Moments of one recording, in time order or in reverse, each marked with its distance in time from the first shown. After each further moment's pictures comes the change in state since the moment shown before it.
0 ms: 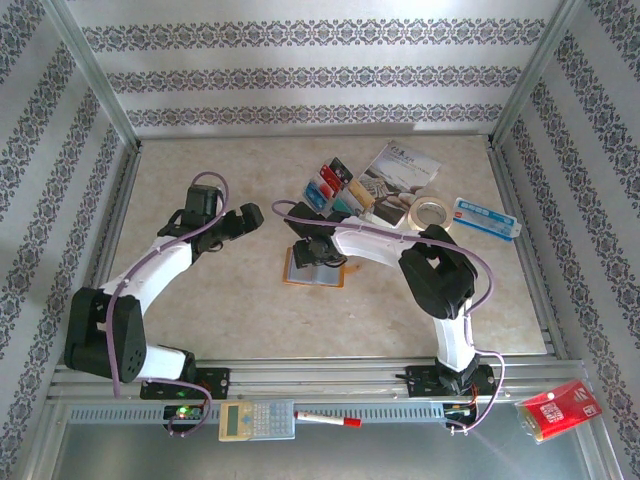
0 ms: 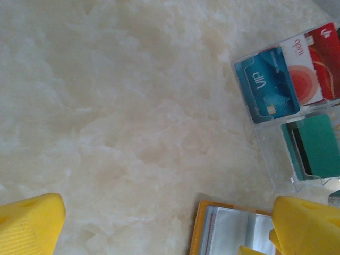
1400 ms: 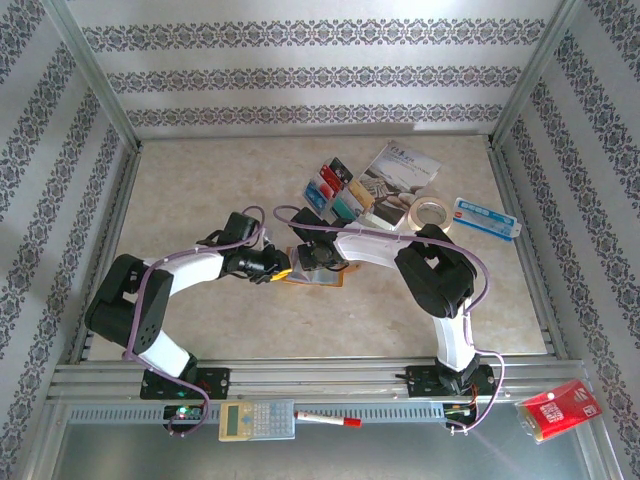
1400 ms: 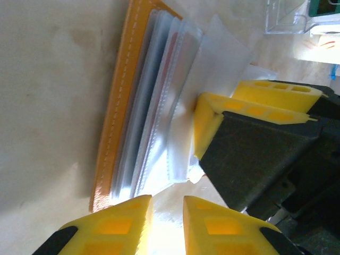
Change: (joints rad) left arm -0.207 0.184 -0.131 0.139 0.402 -0.257; right arm -0.018 0.008 -0.094 0.145 -0.036 -0.034
